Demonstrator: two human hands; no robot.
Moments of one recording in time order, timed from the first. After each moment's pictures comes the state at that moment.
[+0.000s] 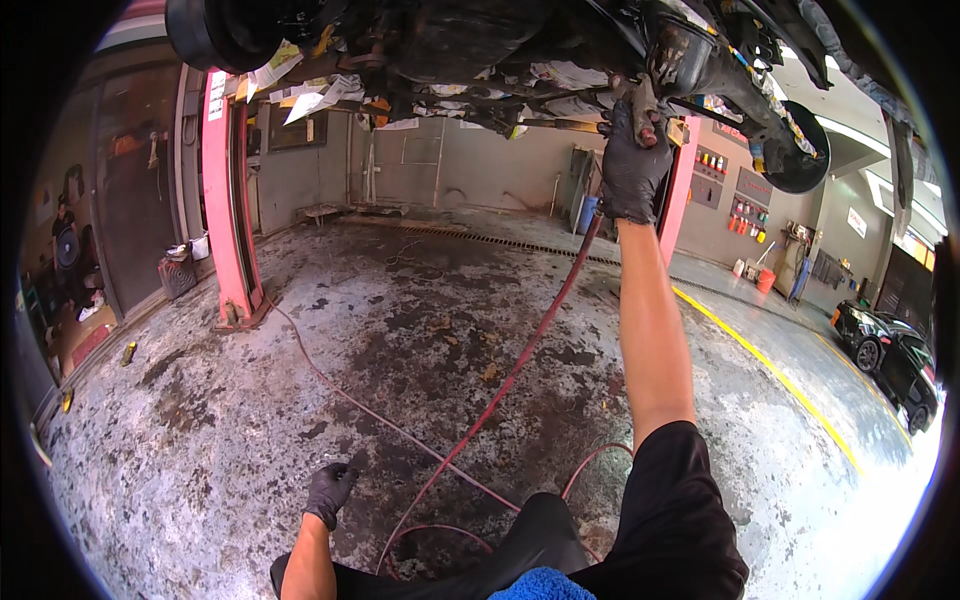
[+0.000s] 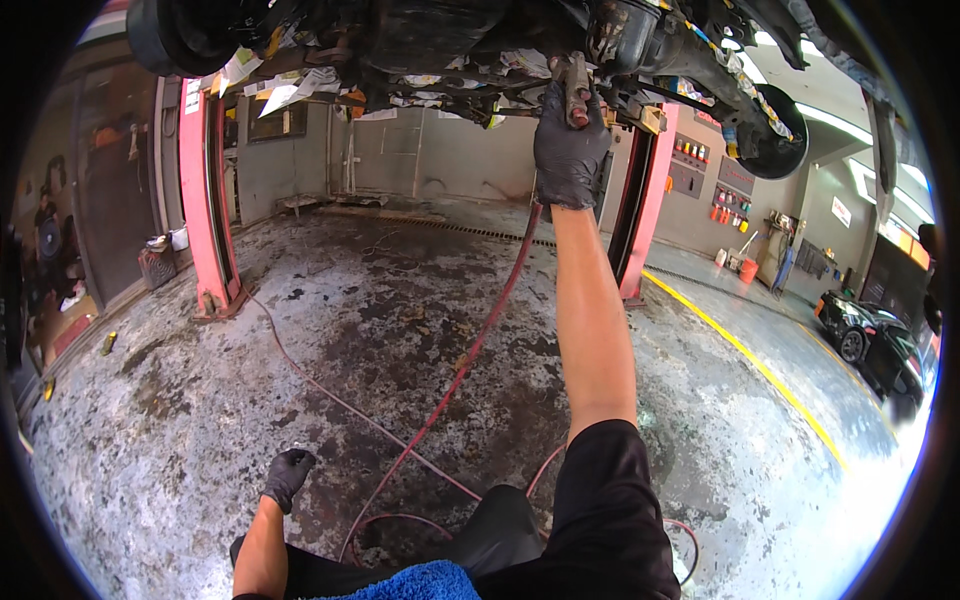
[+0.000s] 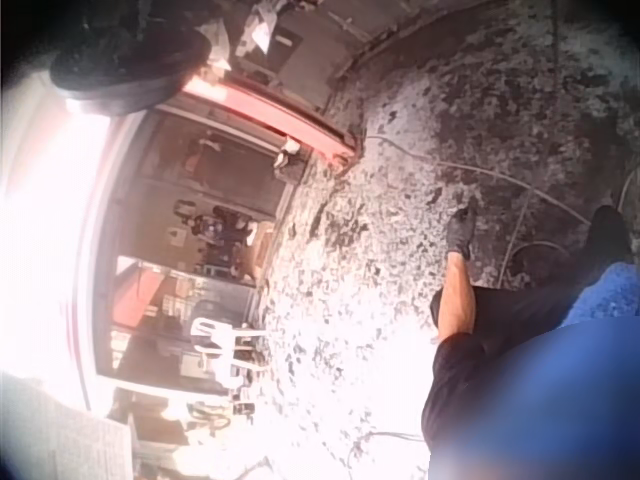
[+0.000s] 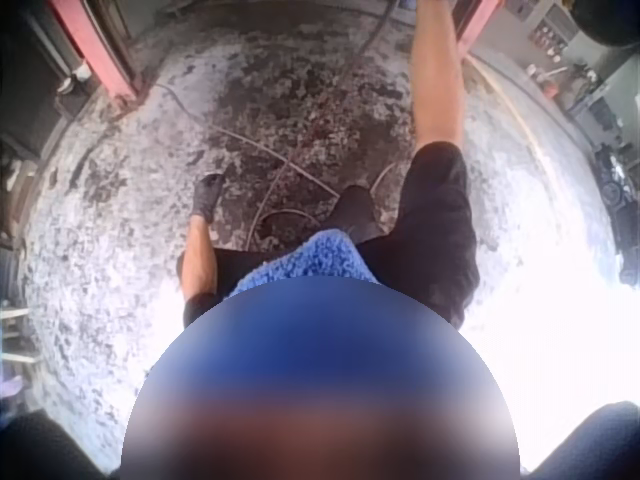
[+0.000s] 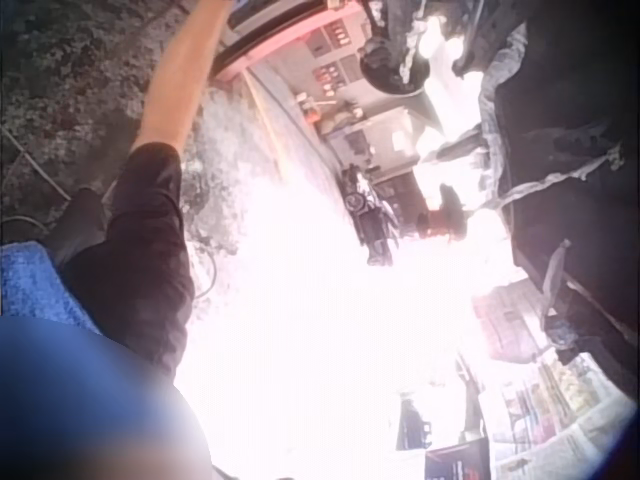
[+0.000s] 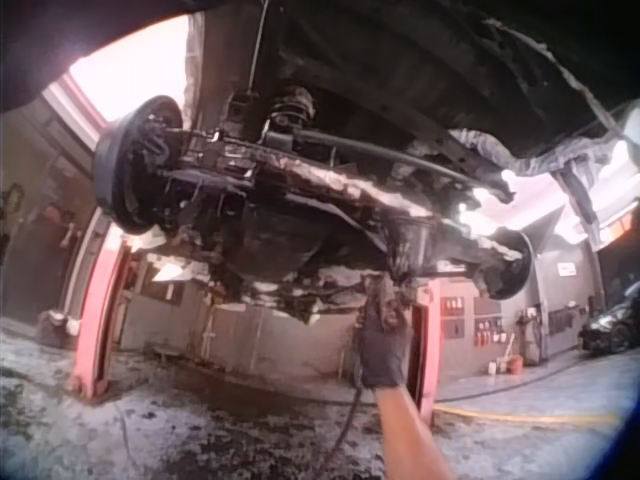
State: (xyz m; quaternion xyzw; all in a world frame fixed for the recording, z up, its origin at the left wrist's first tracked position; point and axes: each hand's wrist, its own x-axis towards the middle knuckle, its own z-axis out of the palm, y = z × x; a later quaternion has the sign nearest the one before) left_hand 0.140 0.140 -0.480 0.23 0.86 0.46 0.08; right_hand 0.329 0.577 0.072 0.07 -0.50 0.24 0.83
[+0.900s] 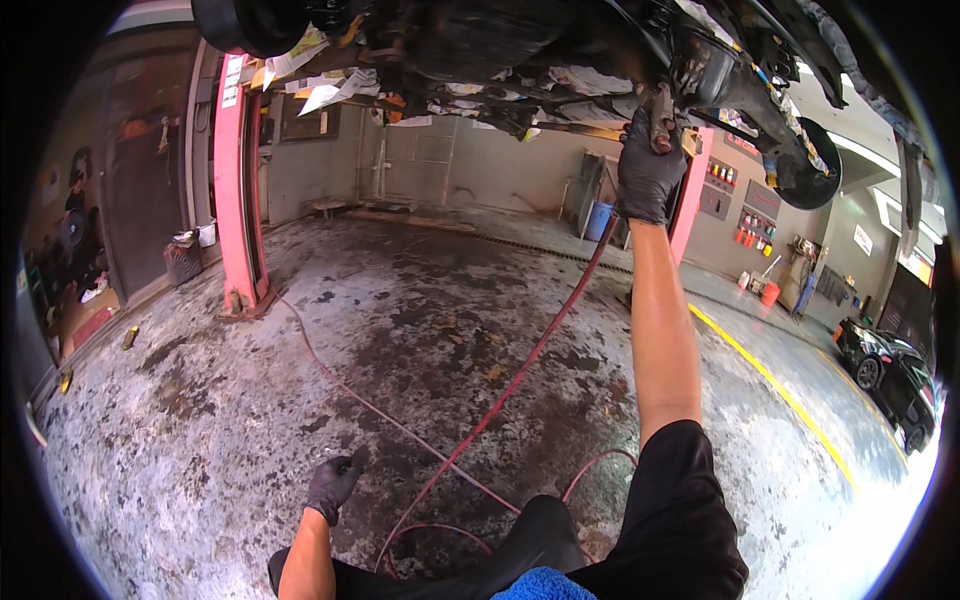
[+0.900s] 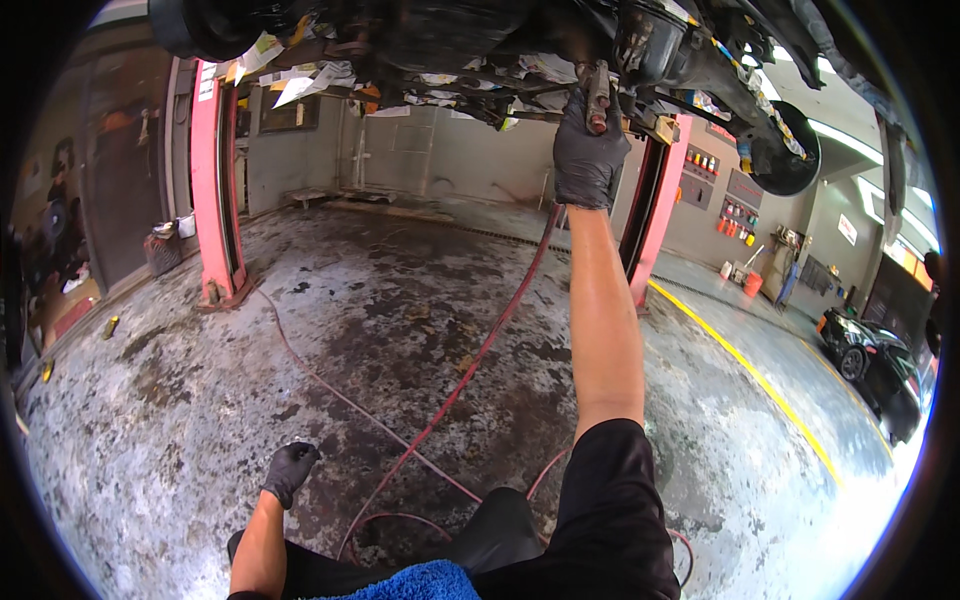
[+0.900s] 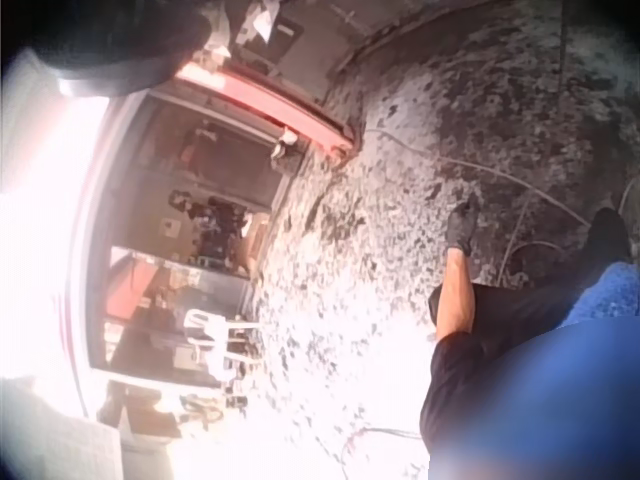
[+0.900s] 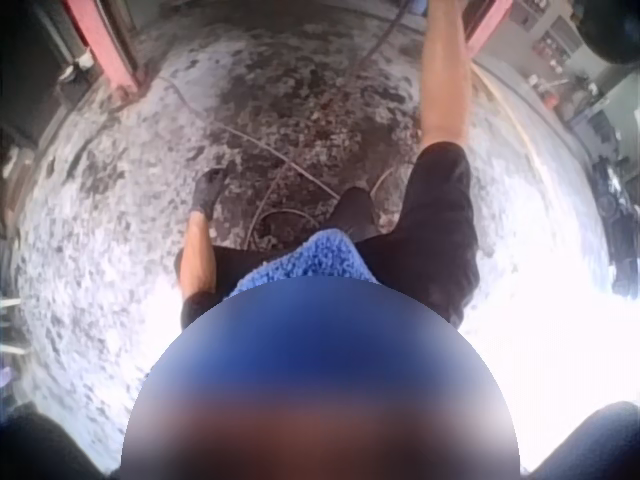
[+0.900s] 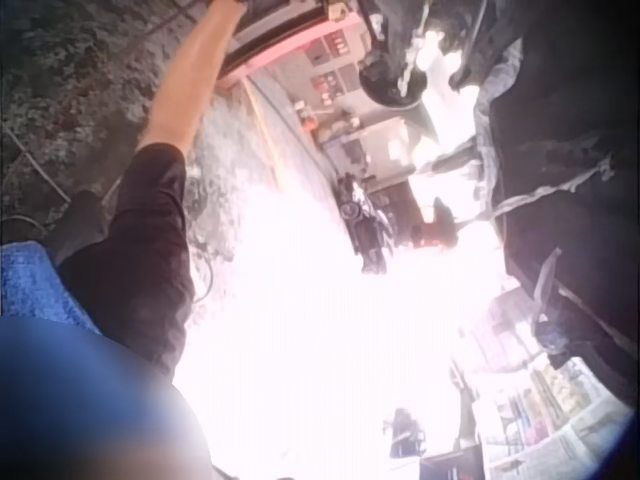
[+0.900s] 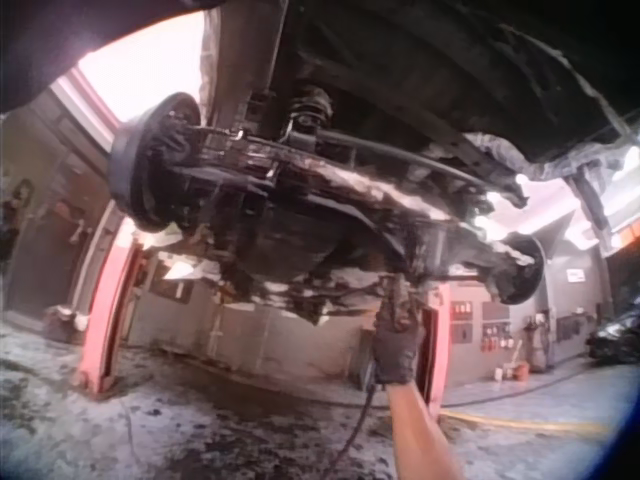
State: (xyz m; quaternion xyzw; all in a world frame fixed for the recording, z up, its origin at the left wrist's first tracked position) left_hand 0.140 0.139 -0.473 0.24 0.84 0.47 0.09; right_hand 0.324 0.563 0.073 0.01 -0.50 0.10 0.86
